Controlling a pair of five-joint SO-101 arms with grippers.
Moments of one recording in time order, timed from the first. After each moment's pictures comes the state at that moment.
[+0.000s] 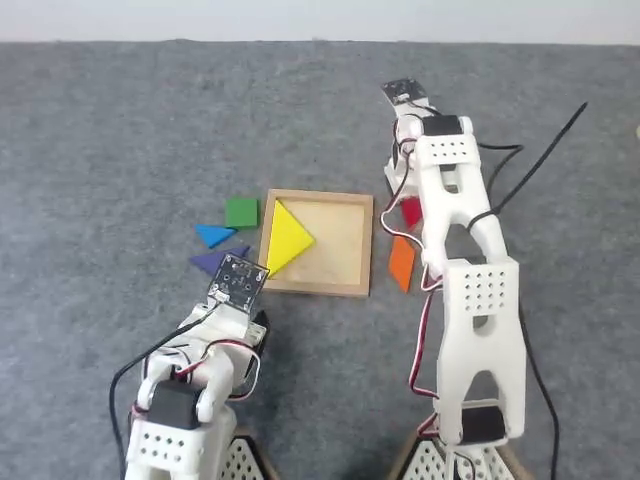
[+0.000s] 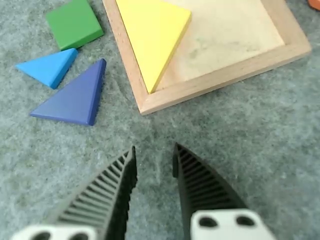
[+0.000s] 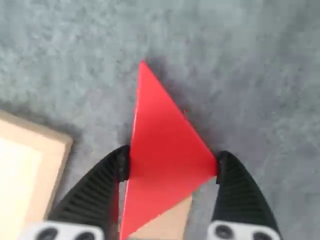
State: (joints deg) left arm 4.8 -102.9 97.1 72.0 -6.1; right arm -9.8 54.4 -45.1 80.4 11.7
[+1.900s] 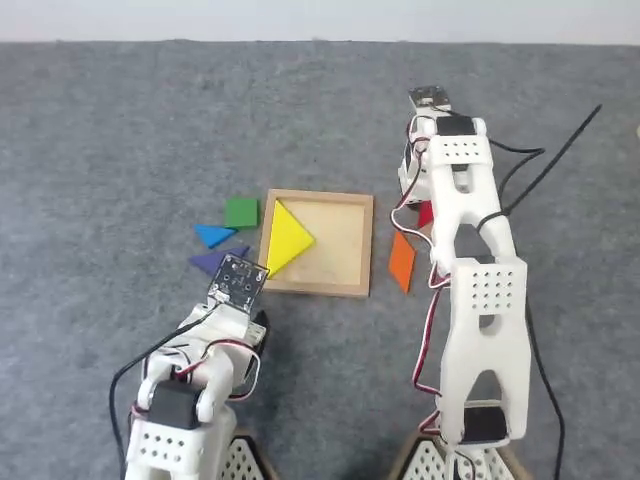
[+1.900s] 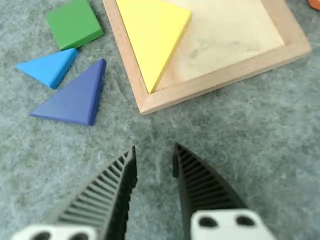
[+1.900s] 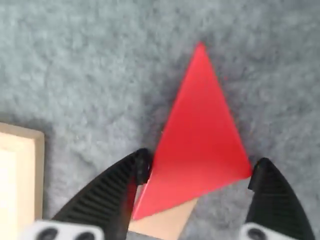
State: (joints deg) left arm 4.8 -102.9 97.1 72.0 -6.1; right arm -7.3 54.9 -44.9 82.5 4.4
